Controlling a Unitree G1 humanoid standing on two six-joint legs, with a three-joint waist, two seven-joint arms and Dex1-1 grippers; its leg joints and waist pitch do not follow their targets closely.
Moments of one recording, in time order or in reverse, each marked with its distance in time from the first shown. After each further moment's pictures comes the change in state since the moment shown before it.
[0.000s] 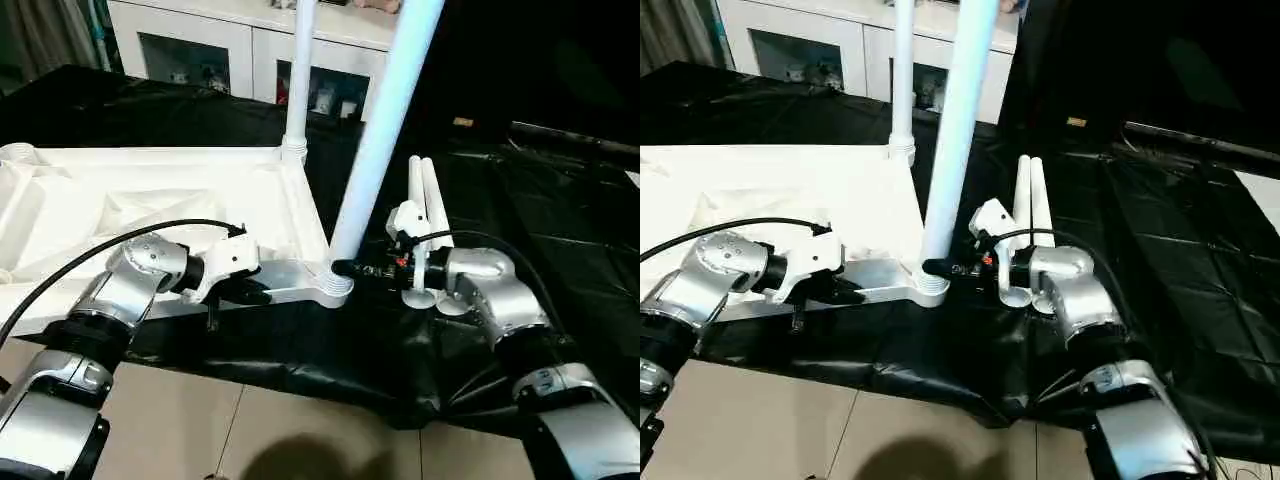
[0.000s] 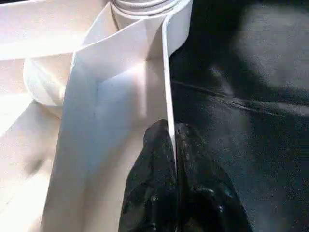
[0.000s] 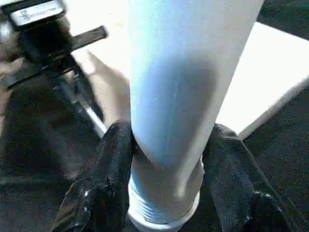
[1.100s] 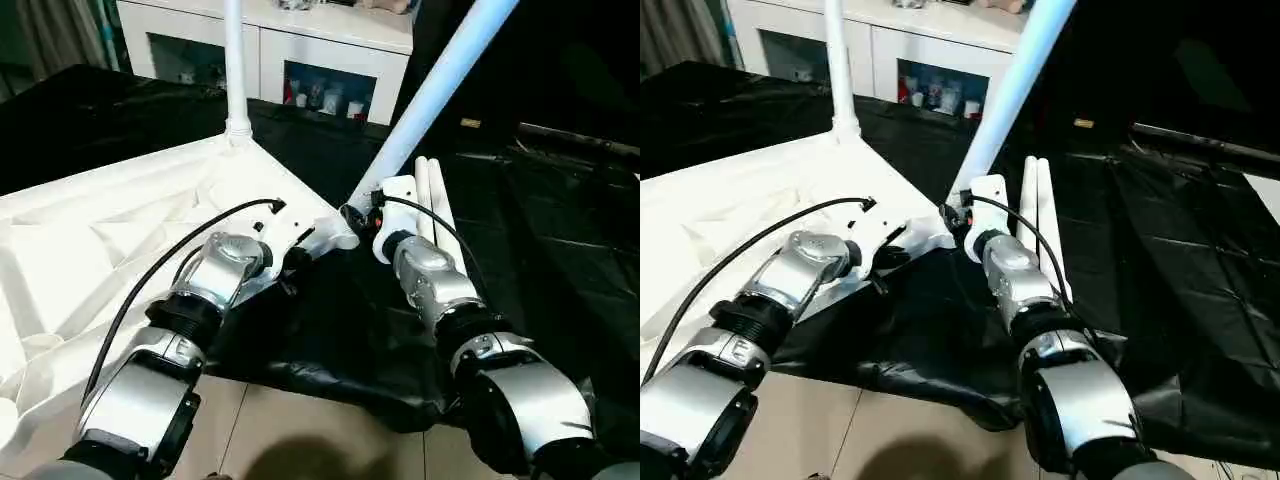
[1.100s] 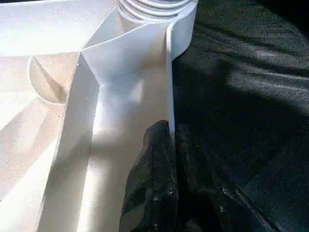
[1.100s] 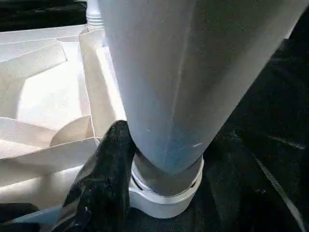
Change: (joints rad) left arm -0.115 -0.299 0.063 0.061 0.049 0.383 0.517; right arm -0.196 0.197 -0.161 0.327 -0.027 -0.071 -0.700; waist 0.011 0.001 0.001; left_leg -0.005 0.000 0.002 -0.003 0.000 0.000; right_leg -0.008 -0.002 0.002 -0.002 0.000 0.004
